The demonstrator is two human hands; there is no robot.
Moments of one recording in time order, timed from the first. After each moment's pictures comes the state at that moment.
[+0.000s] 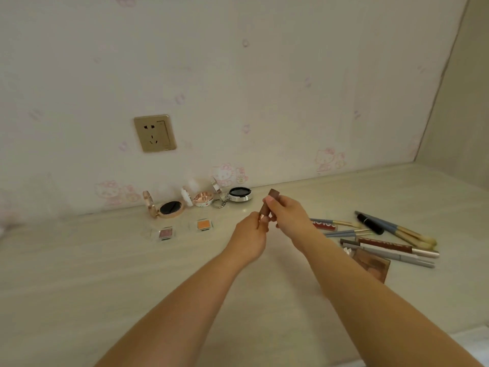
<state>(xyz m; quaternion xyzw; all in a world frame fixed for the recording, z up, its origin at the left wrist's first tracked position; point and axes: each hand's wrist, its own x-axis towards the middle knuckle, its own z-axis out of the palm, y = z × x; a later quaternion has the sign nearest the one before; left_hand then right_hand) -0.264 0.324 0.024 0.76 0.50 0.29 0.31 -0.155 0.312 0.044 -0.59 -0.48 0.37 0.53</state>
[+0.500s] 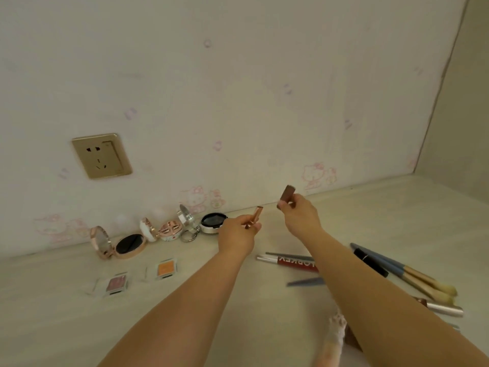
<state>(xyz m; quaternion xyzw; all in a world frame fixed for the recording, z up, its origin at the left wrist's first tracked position) -0.194 0.438 0.009 0.68 0.56 0.35 0.32 -0.058 0.411 0.034 -0.71 -0.46 0.23 0.48</state>
